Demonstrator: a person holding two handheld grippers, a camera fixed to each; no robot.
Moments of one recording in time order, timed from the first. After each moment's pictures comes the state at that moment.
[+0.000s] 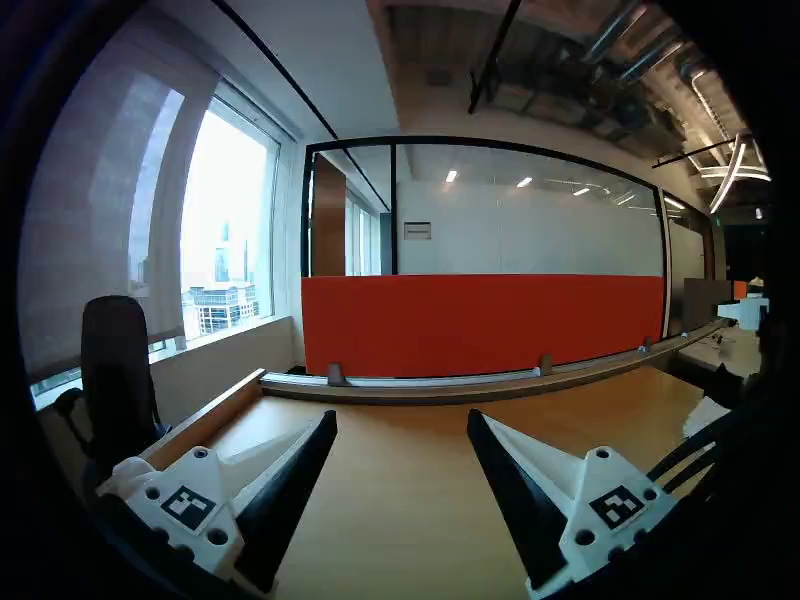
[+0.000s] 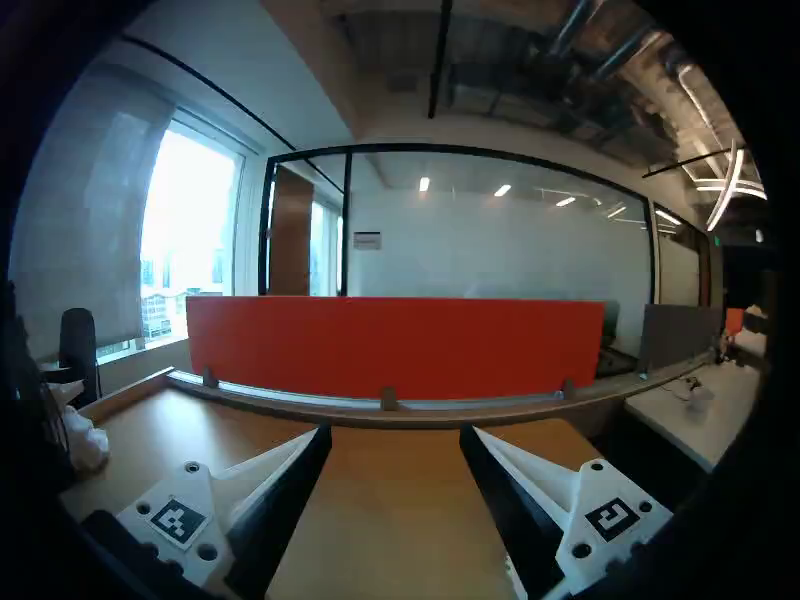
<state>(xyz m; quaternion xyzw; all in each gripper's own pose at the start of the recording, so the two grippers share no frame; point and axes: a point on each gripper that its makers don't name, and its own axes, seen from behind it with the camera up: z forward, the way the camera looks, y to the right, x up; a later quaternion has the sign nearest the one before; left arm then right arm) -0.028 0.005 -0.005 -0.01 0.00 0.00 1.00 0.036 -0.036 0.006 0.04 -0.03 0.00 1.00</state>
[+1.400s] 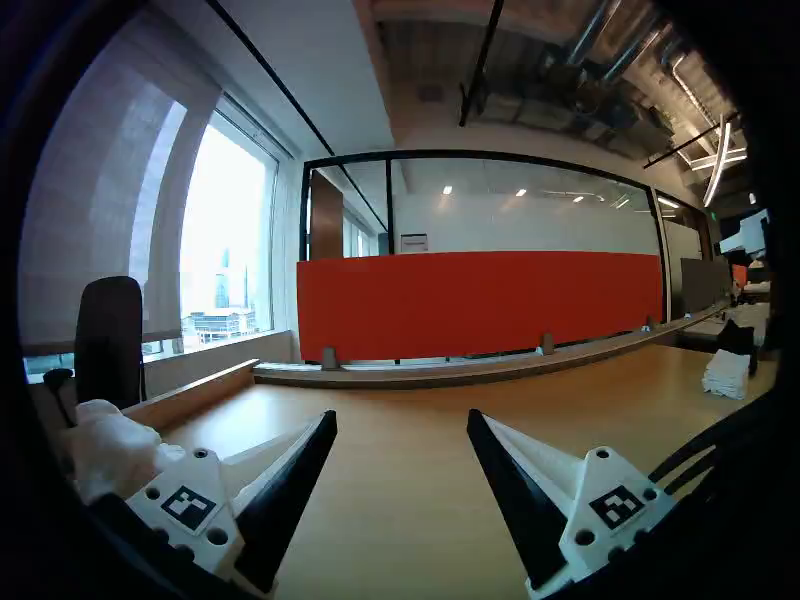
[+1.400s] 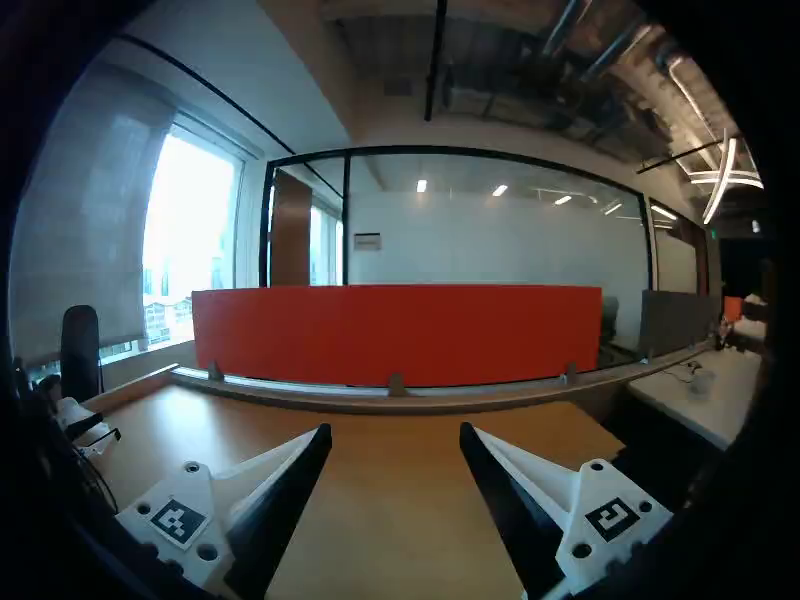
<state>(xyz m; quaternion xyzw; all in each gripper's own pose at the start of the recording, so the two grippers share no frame) -0.141 0.018 0.000 -0.01 0.05 0.01 1.00 -0.016 -0.053 -0.020 0.03 -0.02 0.01 1.00</state>
